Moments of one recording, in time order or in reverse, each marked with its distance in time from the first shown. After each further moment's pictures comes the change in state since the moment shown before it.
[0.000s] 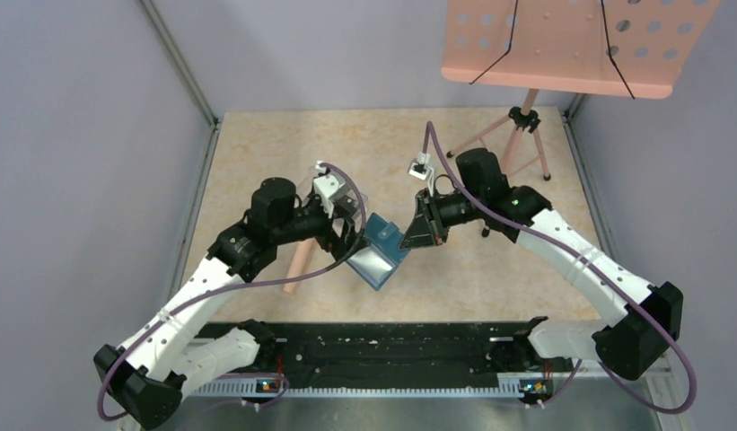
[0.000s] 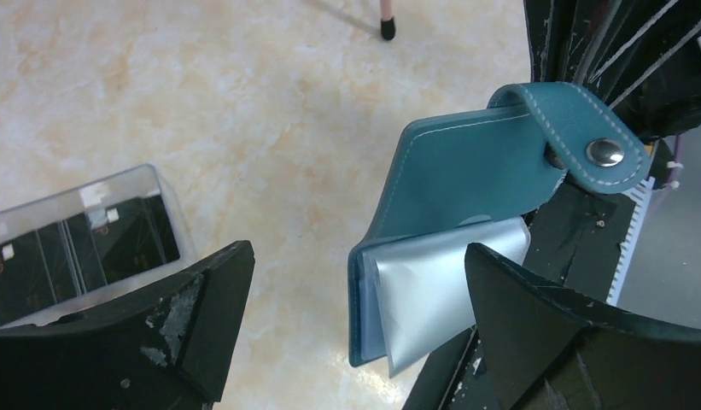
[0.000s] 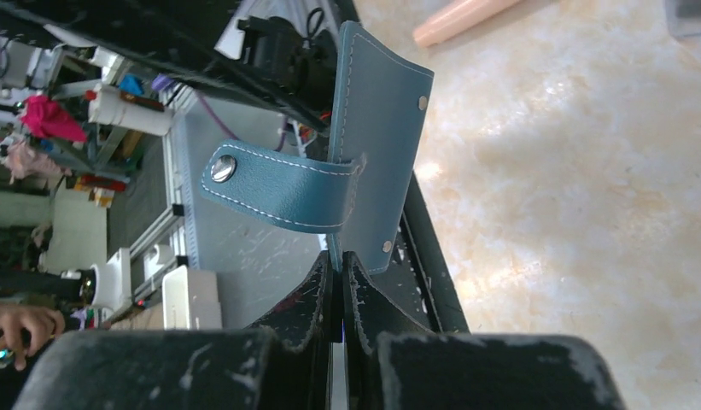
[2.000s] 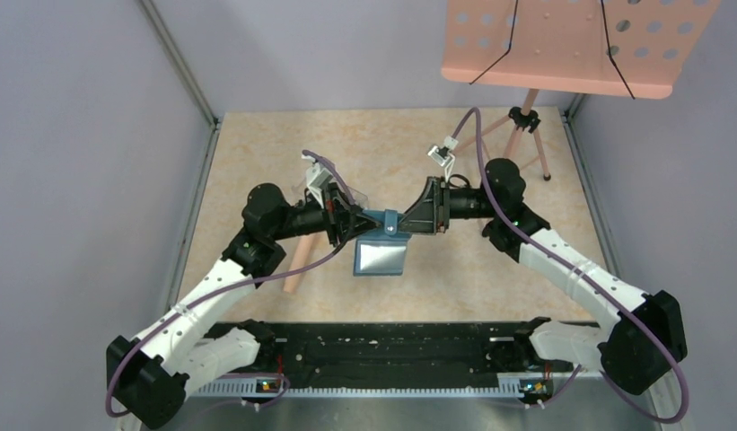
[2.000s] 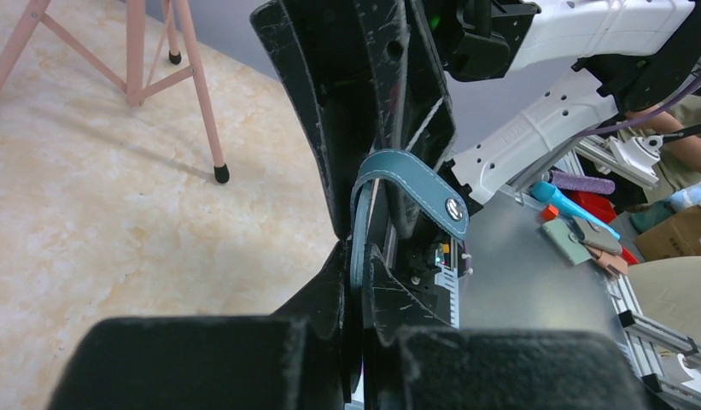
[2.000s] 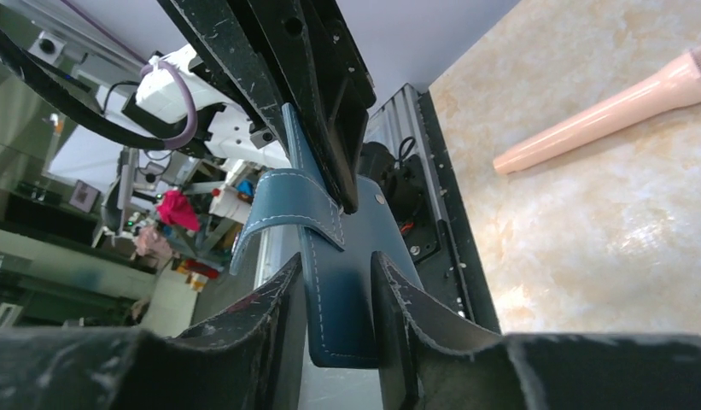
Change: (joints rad) left arm 0.058 -0.003 -0.214 0.723 0.409 -0.489; right arm -0.068 -0.079 -0.254 0.808 -0.150 0.572
